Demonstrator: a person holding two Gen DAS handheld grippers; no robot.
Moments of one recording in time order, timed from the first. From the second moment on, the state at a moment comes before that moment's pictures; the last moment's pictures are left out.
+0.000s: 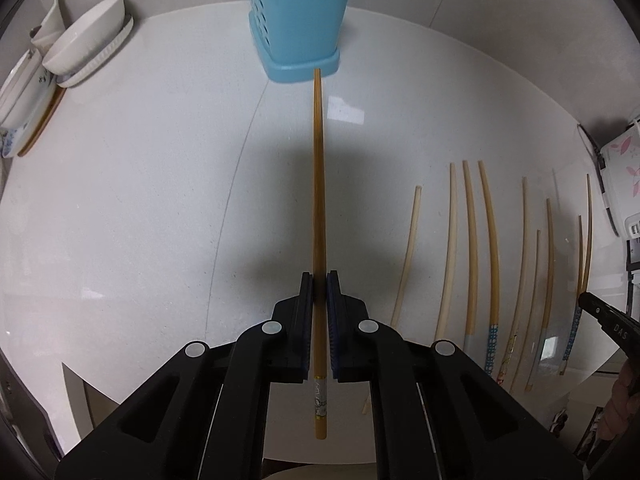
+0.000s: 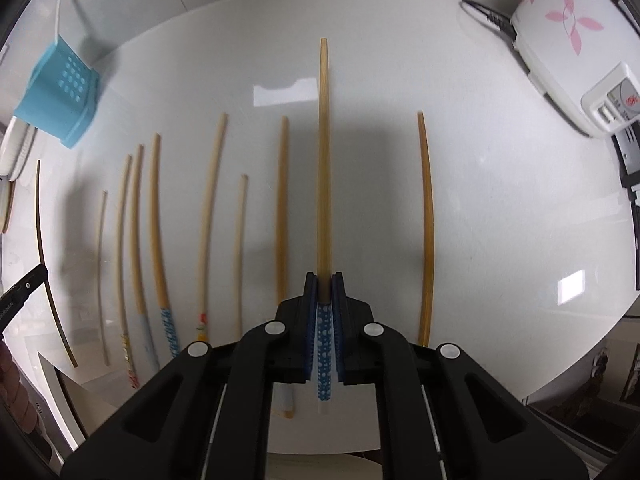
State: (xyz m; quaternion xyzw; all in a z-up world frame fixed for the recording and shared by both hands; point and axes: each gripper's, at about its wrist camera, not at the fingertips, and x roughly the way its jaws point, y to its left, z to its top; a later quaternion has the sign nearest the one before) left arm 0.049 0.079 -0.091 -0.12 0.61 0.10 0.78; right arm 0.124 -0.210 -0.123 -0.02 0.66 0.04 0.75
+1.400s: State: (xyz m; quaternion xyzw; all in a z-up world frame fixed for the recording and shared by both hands) left arm 0.090 0.121 0.028 -0.10 0.38 0.12 0.91; right arm 0.168 -0.091 0.014 0.00 0.44 0.20 0.88
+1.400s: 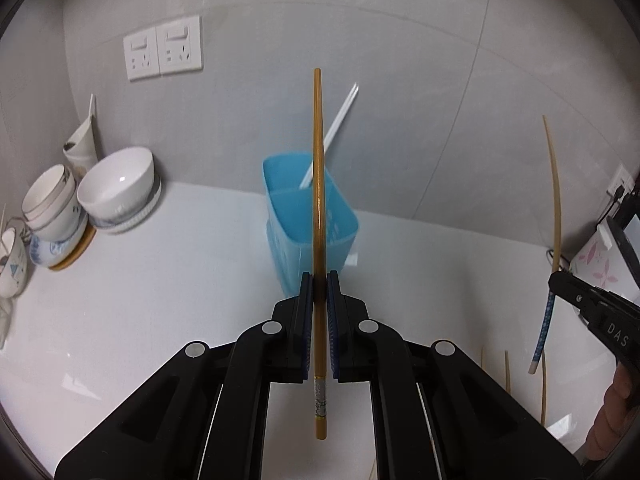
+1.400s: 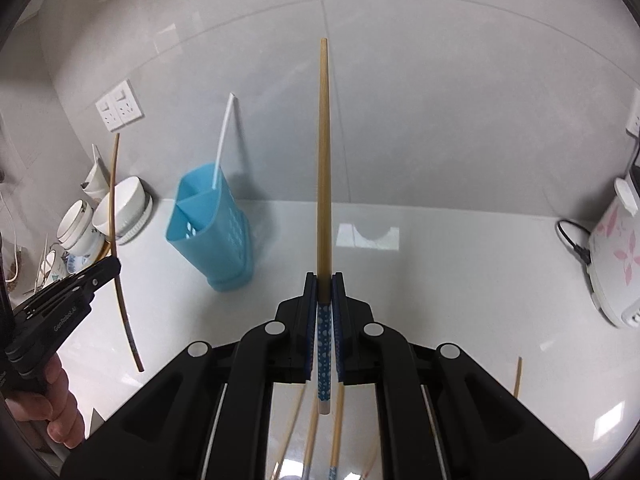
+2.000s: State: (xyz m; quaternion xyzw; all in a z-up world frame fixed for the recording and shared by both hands) left arm 0.145 0.152 0.041 -0.10 0.27 0.11 0.95; right arm 0.215 -0.020 0.024 0.00 0.39 0.22 0.89
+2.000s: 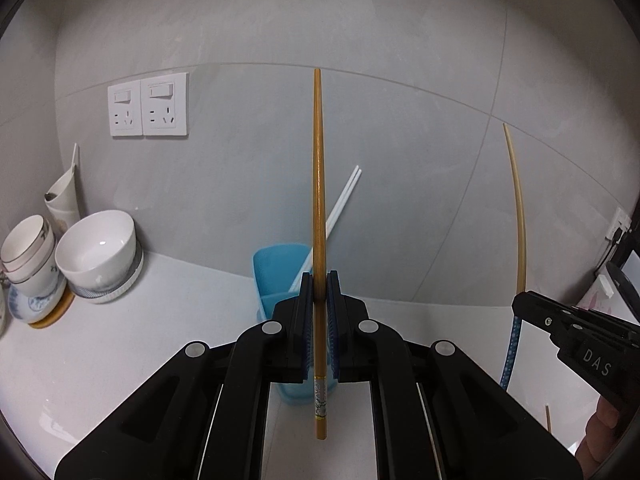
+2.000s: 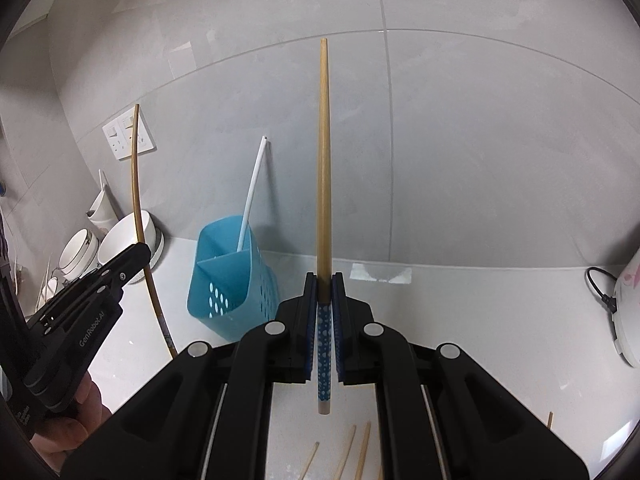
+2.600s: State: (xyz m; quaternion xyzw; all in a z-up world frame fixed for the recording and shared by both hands) left arm 0.195 0.163 0.010 -0.07 0.21 0.07 0.97; right arm 0.256 0.001 0.010 0.01 0.39 0.21 0.90
